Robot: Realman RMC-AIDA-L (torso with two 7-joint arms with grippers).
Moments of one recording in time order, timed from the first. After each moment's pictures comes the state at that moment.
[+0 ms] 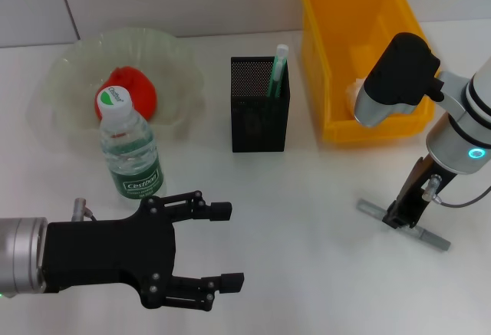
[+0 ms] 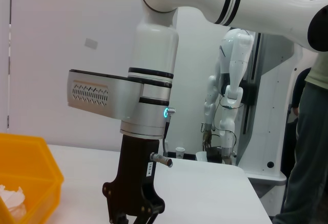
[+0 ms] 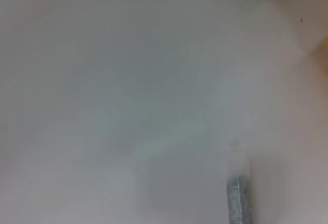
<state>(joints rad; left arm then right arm) -0.36 -2.07 1.21 0.80 1.63 1.71 -1.22 0.66 2.08 -1.38 -1.14 -2.75 -1.59 2.41</state>
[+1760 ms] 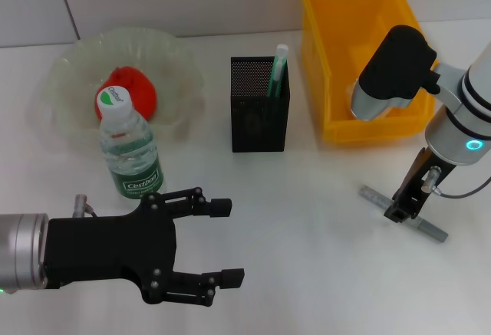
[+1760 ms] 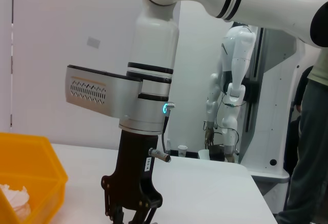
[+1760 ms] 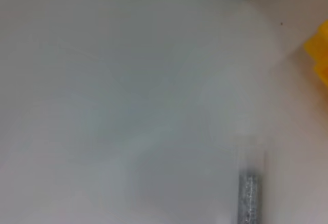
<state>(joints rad) -0.37 -2.07 1.21 0.80 1.63 1.70 -1.22 0.68 2.08 -1.39 -1.14 -2.79 -1.58 2.43</state>
